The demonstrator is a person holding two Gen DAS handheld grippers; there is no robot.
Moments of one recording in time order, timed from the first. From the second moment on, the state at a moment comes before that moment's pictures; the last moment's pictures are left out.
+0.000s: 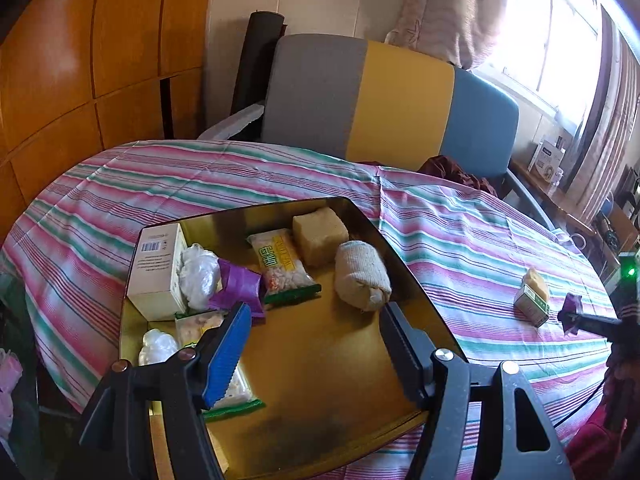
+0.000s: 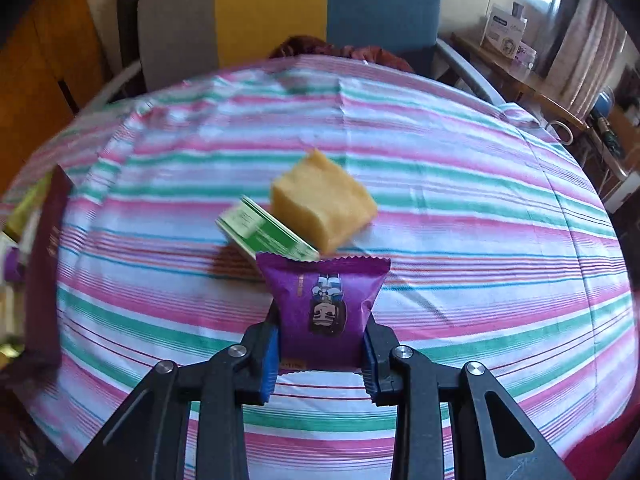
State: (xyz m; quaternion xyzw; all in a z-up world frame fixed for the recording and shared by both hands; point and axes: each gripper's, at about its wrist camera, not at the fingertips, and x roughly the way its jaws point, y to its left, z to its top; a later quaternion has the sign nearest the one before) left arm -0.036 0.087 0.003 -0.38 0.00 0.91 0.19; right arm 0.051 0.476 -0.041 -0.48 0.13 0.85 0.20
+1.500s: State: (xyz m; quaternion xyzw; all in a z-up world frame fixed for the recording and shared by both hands) left arm -0.041 0.001 0.009 -0.39 -0.05 0.91 0.11; right arm -0.095 0.189 -0.019 -0.46 0.08 0.88 -0.10
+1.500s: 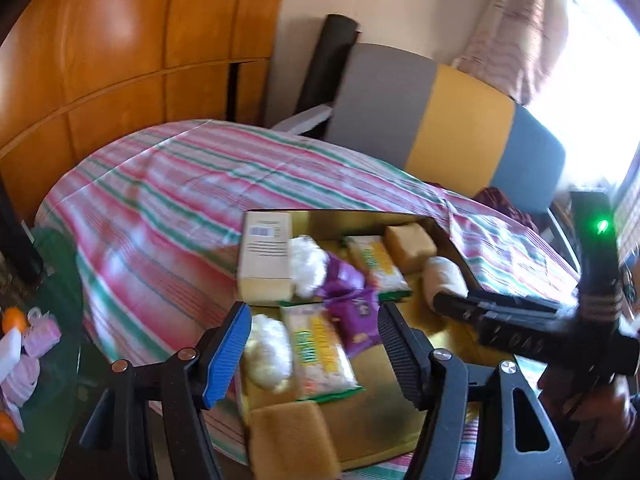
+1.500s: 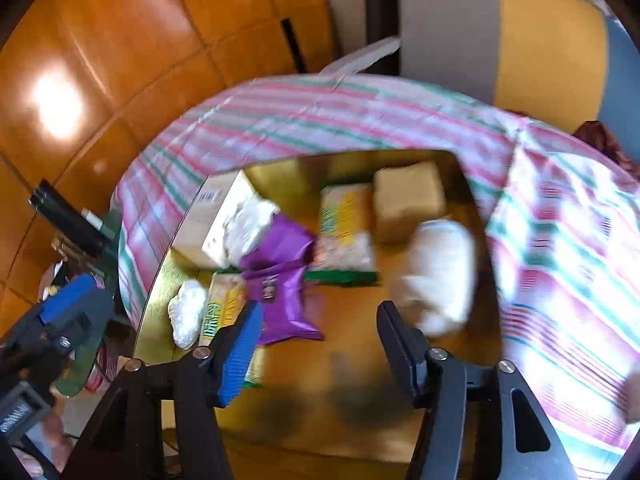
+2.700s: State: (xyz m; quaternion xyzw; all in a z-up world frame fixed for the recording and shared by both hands) left arm -0.004 0.295 -0.021 -0.47 0.09 0.79 0.37; right arm 0.063 0.596 -0.053 -0.36 0.37 0.80 0.29
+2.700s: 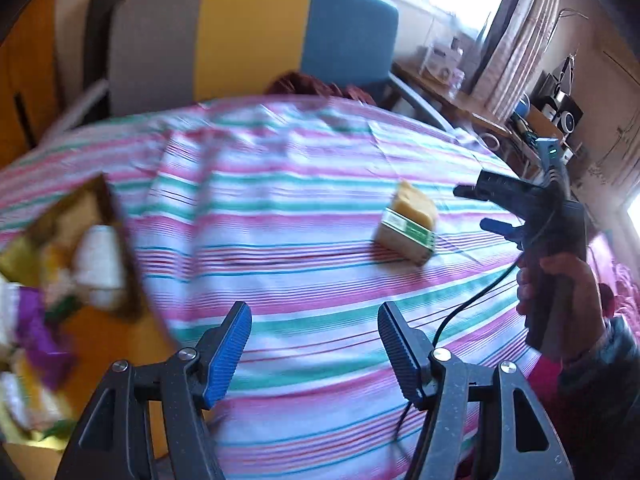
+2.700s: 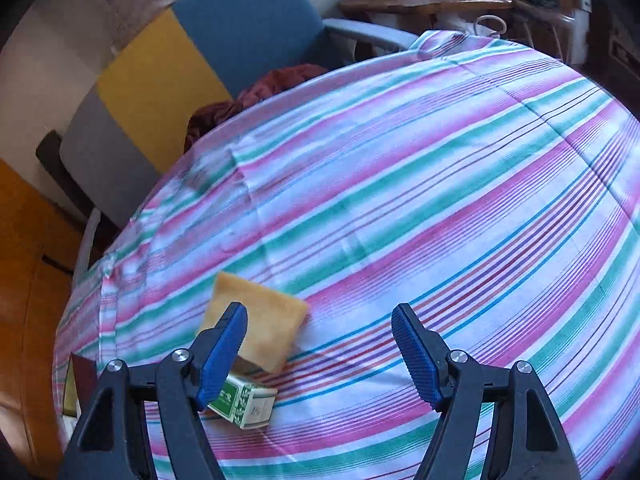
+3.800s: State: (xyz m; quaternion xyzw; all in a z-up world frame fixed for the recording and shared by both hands) left arm -0.028 0.448 -0.079 -0.53 0.12 0.74 0.41; right arm 0.071 0.602 -0.048 -0.34 0.41 0.80 0.28
